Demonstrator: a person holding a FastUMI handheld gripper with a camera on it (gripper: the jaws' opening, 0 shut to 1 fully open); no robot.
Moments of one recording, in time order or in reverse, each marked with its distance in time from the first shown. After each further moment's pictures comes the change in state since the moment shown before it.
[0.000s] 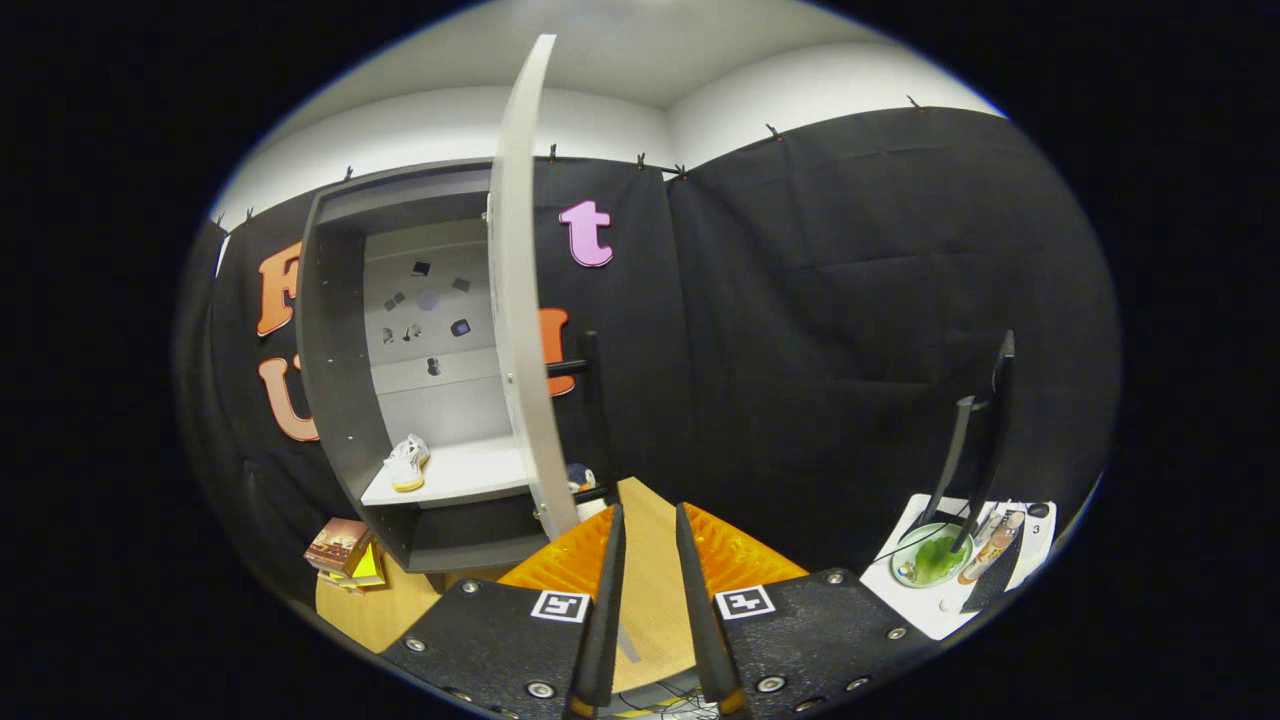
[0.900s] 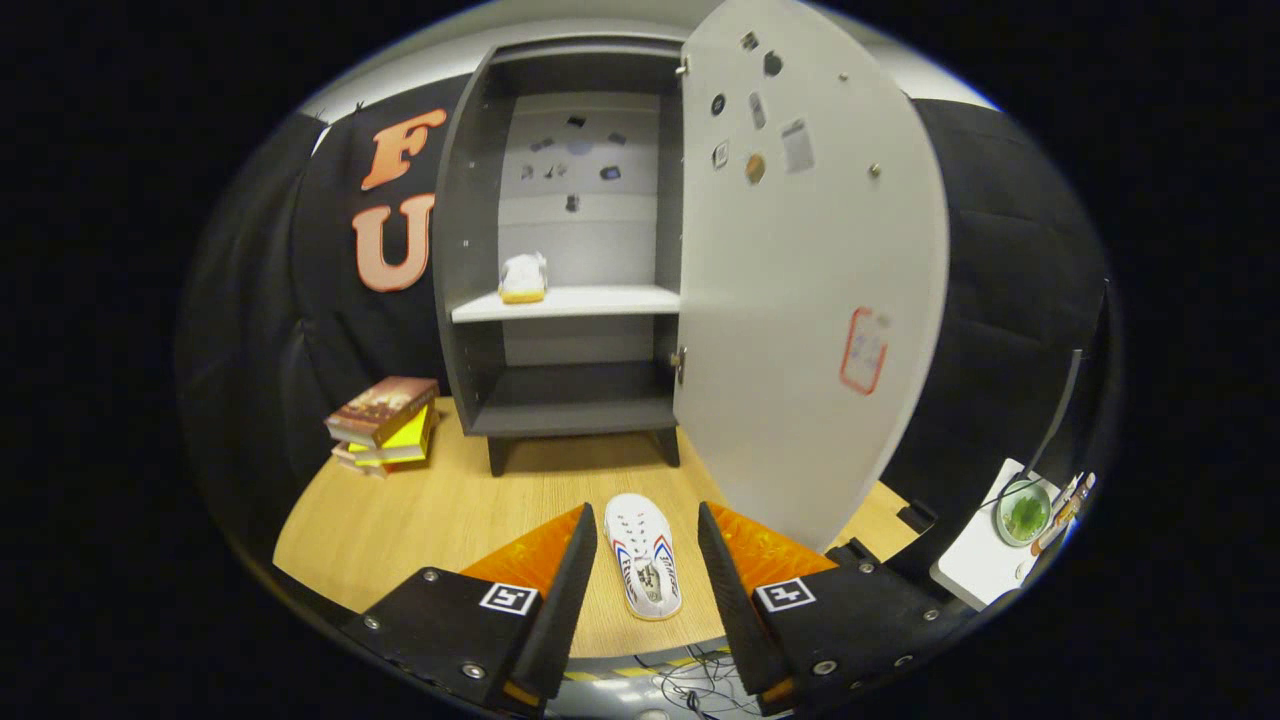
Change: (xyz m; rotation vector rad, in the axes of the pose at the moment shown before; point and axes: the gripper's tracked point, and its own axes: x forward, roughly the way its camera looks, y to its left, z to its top) arm 0.014 0.161 -0.267 -0.238 0.278 0.275
